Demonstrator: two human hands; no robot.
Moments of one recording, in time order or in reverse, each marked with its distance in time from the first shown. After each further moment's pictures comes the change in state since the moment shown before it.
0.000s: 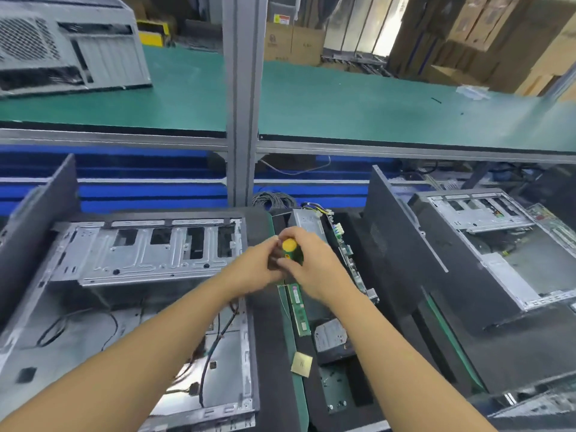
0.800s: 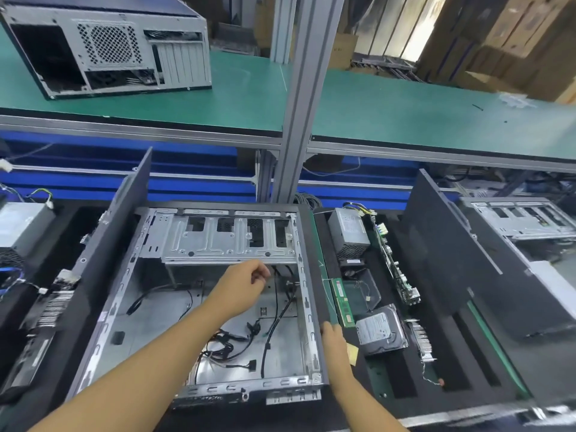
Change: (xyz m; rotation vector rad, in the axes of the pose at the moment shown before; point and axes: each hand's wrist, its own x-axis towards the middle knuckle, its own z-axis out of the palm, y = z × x) left_hand -0.107 -0.093 -0.047 0.057 0.248 -0.244; right_hand -0.100 0.003 0.171 0.084 -0.076 0.684
